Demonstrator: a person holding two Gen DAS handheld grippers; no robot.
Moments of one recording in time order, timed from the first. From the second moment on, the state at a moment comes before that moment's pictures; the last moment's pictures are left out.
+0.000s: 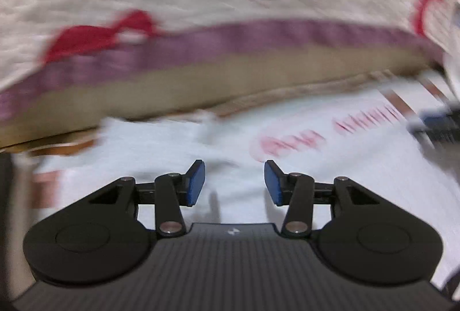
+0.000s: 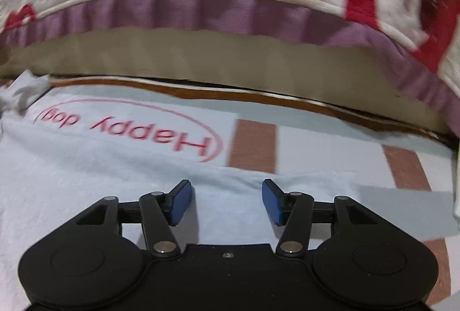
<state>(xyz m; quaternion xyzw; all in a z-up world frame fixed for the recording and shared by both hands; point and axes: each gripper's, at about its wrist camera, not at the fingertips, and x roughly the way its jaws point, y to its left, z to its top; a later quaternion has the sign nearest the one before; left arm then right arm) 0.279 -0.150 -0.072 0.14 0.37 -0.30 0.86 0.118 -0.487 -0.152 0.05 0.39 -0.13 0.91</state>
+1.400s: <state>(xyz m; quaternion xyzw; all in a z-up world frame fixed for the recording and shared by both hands) 0.118 0.000 -0.111 -0.04 0.45 -0.05 0.89 -0.139 -0.432 -0.183 0.55 0.22 -0.17 0.79</state>
